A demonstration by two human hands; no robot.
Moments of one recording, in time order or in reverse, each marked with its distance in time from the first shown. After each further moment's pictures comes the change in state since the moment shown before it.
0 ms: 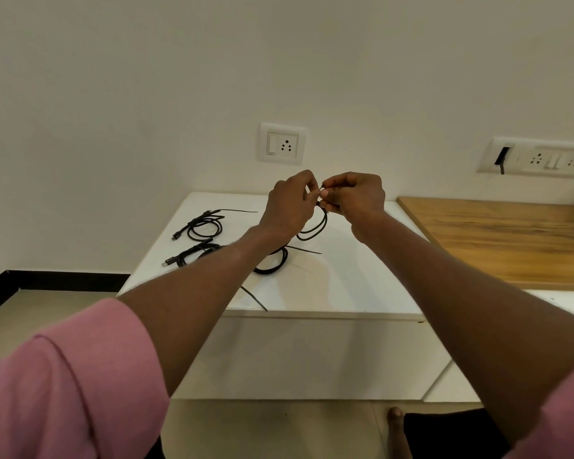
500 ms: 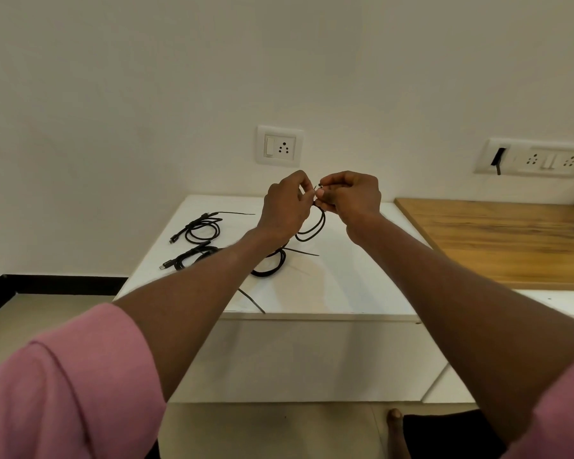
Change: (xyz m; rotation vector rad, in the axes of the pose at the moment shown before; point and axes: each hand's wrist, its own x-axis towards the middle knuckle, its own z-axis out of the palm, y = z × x) left_hand 0.000 0.000 0.001 -0.067 0.035 -0.037; right_hand -0.004 -0.004 0.003 0.077 -0.002 -0.012
